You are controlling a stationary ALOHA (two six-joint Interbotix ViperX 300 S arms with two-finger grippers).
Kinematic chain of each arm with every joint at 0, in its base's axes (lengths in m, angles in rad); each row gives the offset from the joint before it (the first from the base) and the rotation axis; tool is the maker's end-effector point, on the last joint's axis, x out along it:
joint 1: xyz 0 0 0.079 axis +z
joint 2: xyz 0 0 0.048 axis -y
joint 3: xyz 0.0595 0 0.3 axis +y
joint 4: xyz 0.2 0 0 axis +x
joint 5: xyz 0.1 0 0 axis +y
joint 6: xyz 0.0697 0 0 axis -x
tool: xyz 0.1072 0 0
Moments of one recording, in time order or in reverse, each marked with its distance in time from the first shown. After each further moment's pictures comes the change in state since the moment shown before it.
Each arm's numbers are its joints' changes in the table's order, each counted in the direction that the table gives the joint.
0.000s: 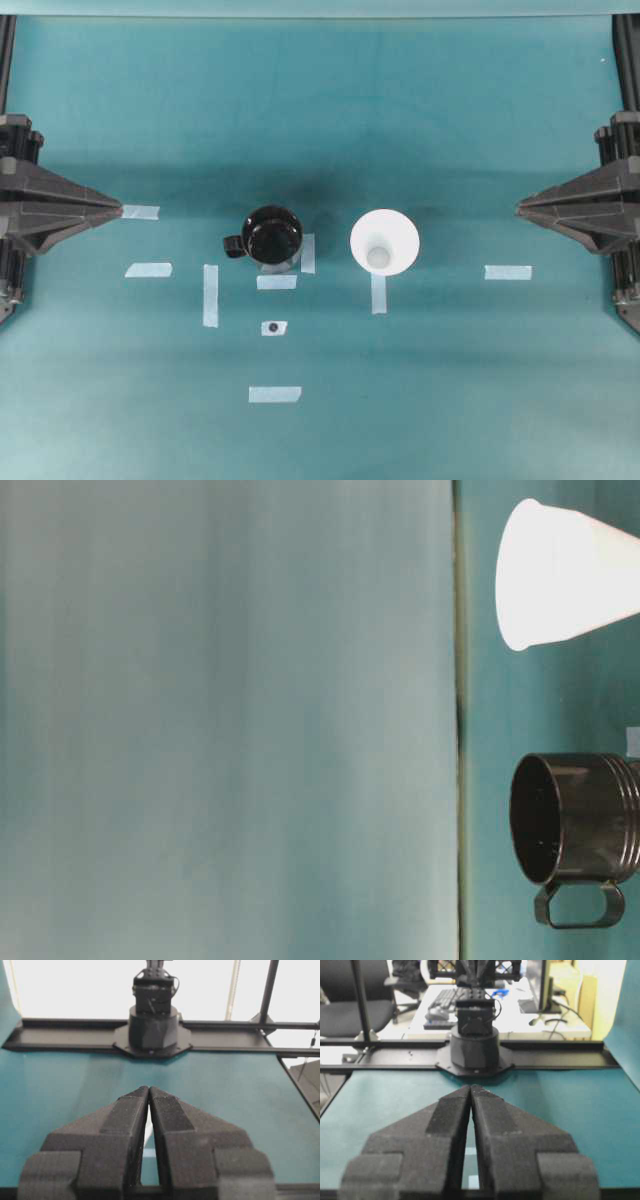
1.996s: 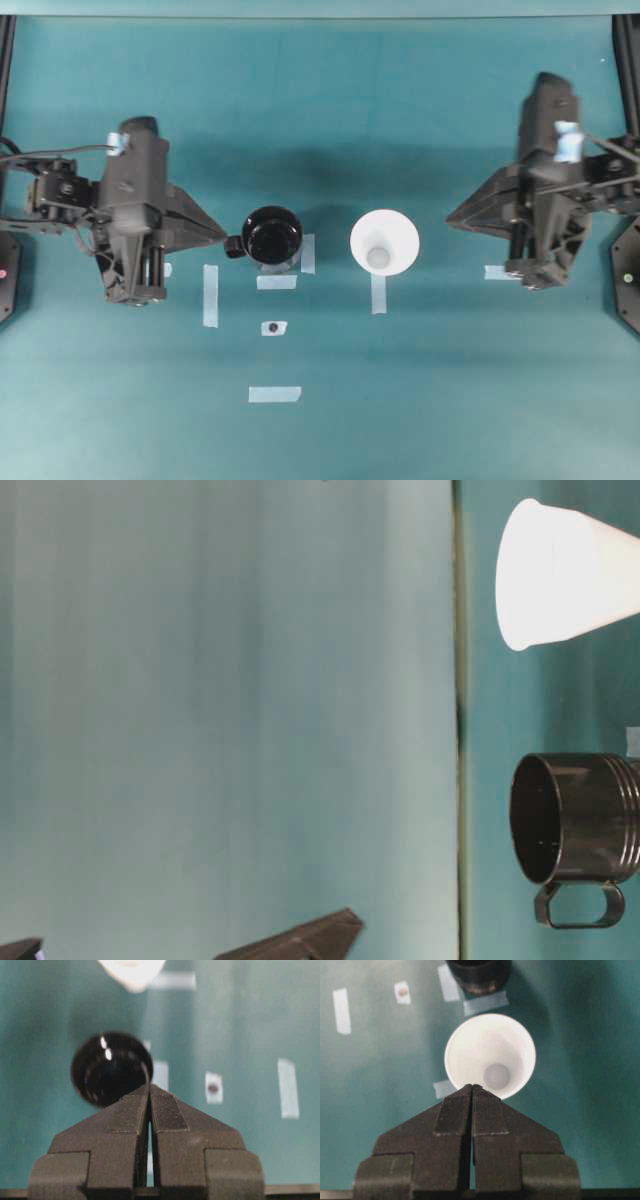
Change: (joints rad) left arm 0.026 -0.551 -0.403 0.015 0.630 0.011; right arm -0.104 -0.440 -0.344 0.106 0.759 -0.086
